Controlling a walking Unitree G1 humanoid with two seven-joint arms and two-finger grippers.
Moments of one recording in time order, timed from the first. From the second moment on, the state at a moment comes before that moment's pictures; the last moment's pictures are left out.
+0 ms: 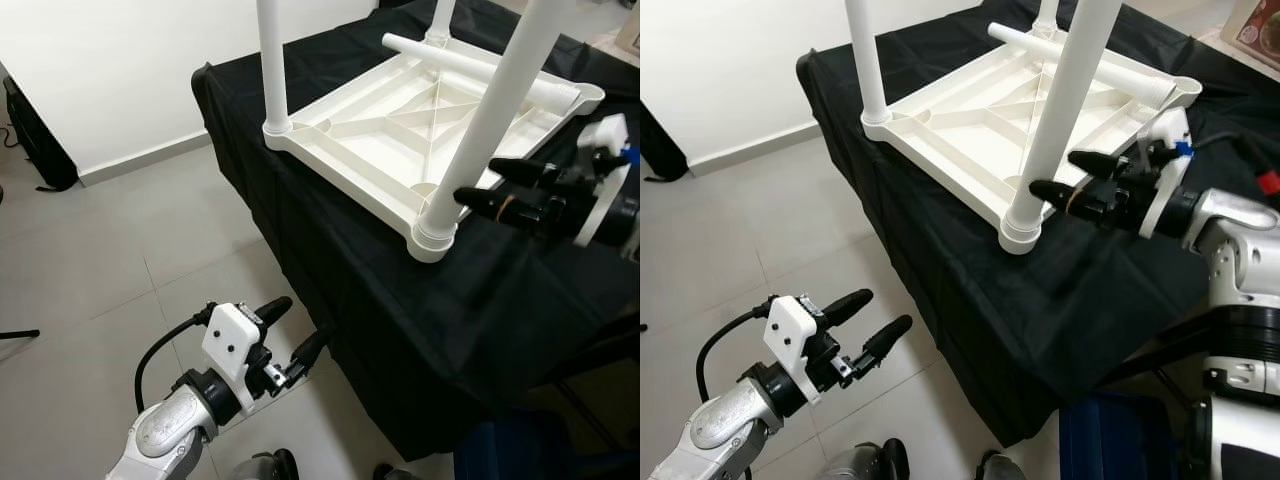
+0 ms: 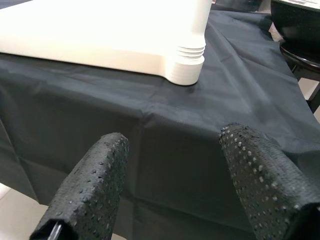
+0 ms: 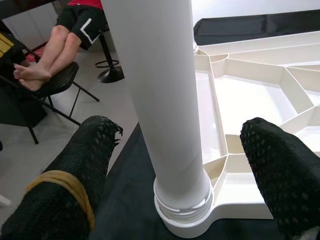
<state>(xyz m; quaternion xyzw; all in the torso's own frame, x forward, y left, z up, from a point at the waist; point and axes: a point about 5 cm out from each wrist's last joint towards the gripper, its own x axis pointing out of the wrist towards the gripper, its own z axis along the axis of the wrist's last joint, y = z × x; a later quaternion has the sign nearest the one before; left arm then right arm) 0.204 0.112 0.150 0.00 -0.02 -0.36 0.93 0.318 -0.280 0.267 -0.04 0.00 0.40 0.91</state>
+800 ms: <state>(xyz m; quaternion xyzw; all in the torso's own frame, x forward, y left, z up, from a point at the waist) 0.205 0.112 0.151 0.00 -0.02 -0.36 0.93 0.340 -0.245 0.306 -0.08 -0.06 0.44 0.89</state>
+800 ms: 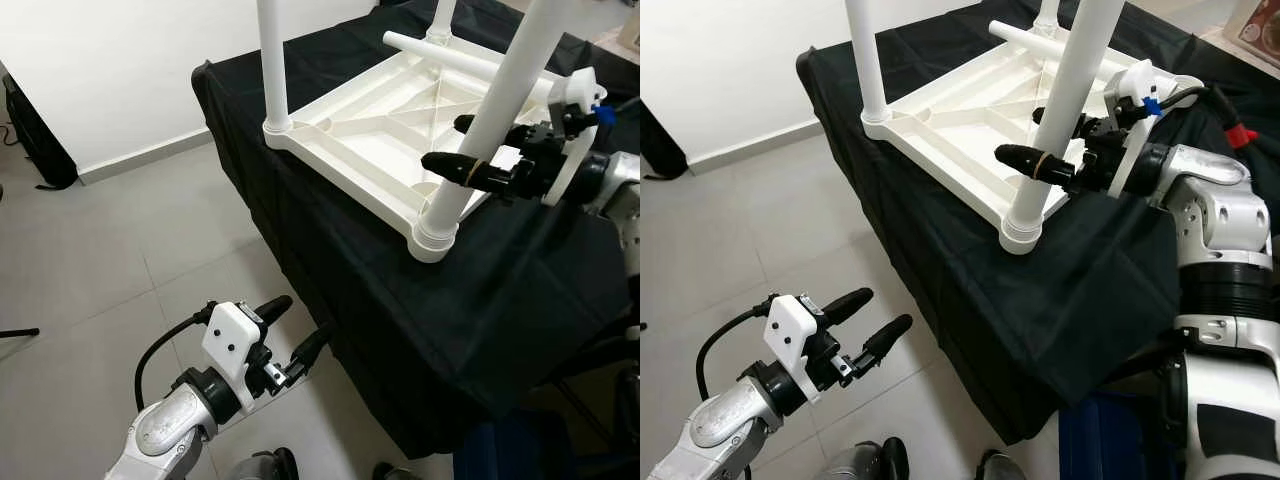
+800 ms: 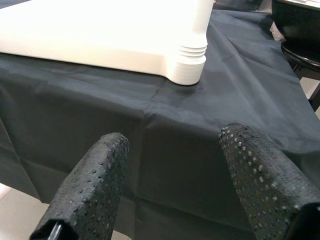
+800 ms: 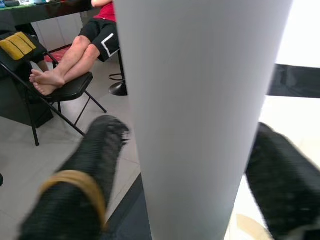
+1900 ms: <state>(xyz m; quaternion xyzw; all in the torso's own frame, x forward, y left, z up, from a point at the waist) 0.206 0.112 0.150 0.01 -0.02 -0.37 0.93 0.318 -0.177 0.267 -0.08 -0.03 0.05 0.99</state>
